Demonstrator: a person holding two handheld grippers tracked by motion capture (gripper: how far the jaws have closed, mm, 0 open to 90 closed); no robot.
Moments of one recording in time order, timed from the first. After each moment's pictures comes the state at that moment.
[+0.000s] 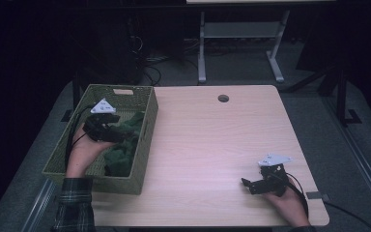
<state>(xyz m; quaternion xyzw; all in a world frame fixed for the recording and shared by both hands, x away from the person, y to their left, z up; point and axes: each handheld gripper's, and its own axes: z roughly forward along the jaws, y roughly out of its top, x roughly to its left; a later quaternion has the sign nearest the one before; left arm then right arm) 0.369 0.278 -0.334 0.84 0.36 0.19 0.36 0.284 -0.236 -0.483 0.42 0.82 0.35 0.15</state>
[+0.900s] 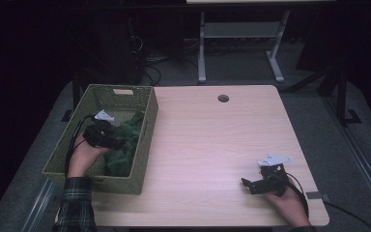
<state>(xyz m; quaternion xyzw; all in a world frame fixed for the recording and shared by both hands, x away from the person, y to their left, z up) 0.390 0.304 -0.392 0.85 0.42 0.15 0.28 0.284 -0.236 -0.483 0.42 0.82 0.35 0.15</state>
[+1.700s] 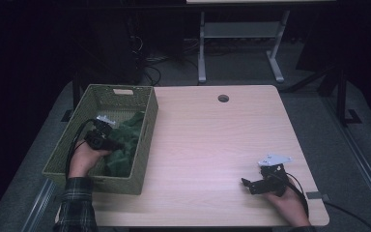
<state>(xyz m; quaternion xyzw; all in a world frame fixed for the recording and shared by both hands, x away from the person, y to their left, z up) 0.393 0.309 -0.406 0.86 0.45 0.07 0.25 0.284 -0.236 -0.483 0.42 0.82 0.35 0.15</state>
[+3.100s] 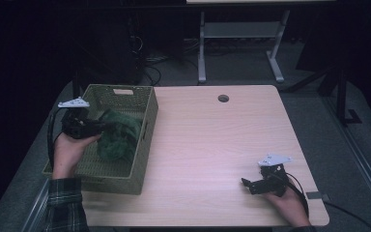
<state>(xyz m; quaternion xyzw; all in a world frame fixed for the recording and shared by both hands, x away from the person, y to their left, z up) 0.360 0.324 -0.314 0.78 0.42 0.11 0.44 0.284 -0.236 -0.483 0.42 0.82 0.35 0.15</state>
